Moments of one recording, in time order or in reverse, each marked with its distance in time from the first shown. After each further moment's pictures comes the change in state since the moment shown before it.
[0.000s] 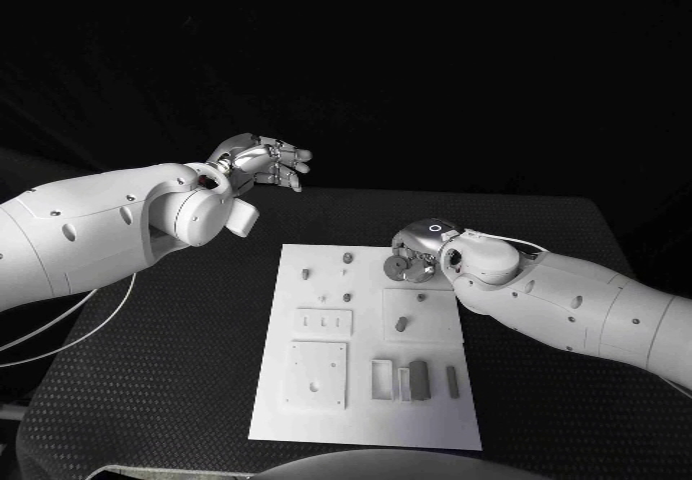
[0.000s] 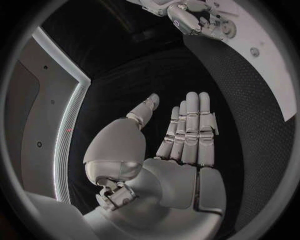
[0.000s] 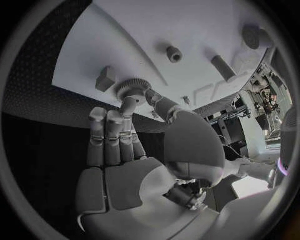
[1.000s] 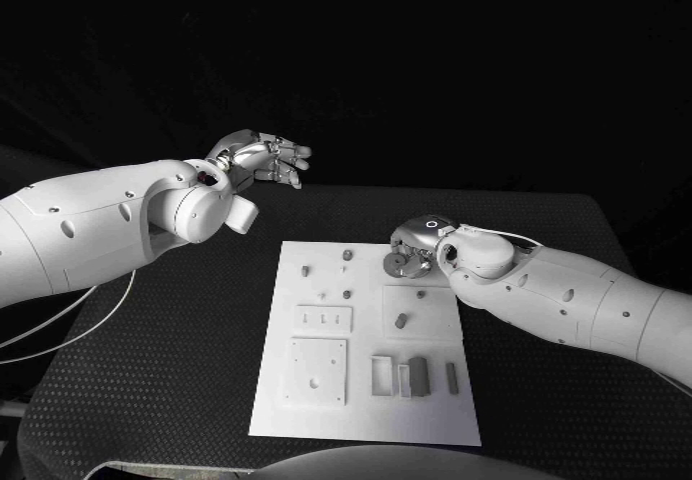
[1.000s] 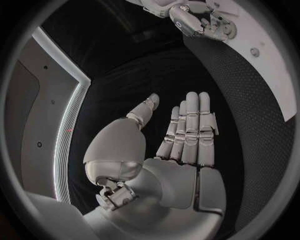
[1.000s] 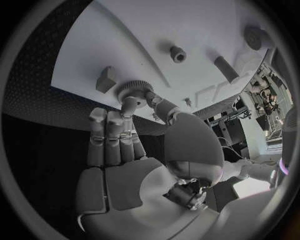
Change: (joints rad) left arm 0.000 0.000 0.000 0.000 0.000 0.000 0.000; left_hand 0.000 0.000 0.000 0.000 0.000 0.000 0.000 0.000 -0.001 0.000 0.000 0.000 0.001 0.000 0.000 0.000 0.000 -0.002 0.004 -0.004 0.000 0.000; right arm 0.004 0.028 -0.004 -0.037 0.001 0.022 0.009; right_hand -0.021 0.060 -0.013 -0.021 0.000 0.026 -0.005 -0.001 -0.004 0.002 -0.002 0.009 0.004 -0.004 -0.002 0.016 0.004 -0.001 -0.012 -0.007 0.018 0.000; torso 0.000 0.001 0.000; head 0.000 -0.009
